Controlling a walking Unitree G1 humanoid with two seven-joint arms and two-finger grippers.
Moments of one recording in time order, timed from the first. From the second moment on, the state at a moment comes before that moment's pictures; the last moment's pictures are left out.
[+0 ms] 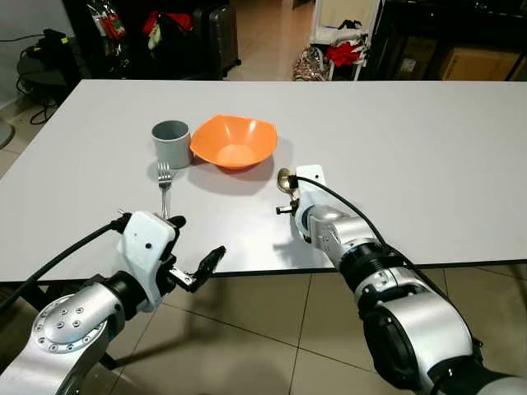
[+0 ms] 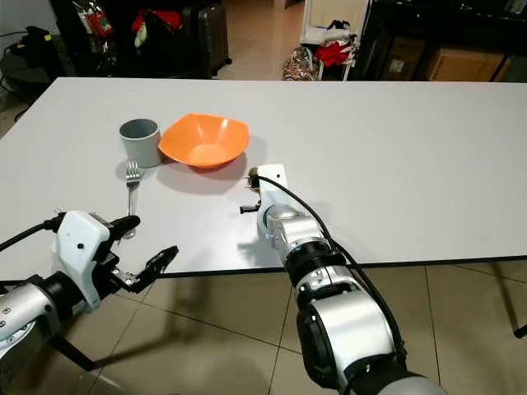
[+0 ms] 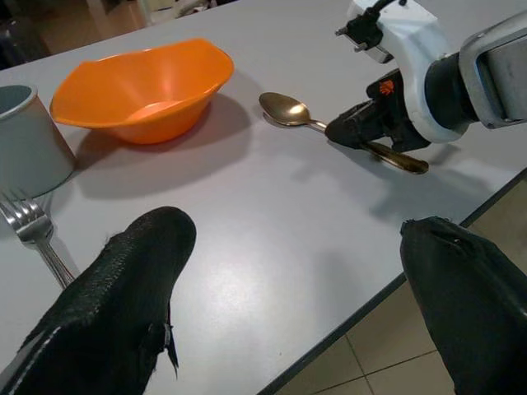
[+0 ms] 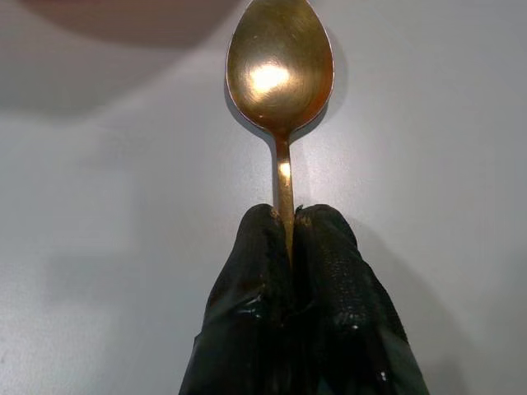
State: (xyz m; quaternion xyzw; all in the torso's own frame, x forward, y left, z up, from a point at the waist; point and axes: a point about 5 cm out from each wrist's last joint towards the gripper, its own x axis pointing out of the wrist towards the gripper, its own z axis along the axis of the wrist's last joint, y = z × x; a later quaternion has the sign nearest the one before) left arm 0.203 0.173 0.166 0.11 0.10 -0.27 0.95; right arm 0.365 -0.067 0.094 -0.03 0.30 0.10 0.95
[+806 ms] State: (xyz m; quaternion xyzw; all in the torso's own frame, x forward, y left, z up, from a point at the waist) left arm 0.208 0.168 0.173 0.10 0.08 -0.27 0.95; right arm 0.354 -0.076 0.098 0.01 0.31 0.11 0.95
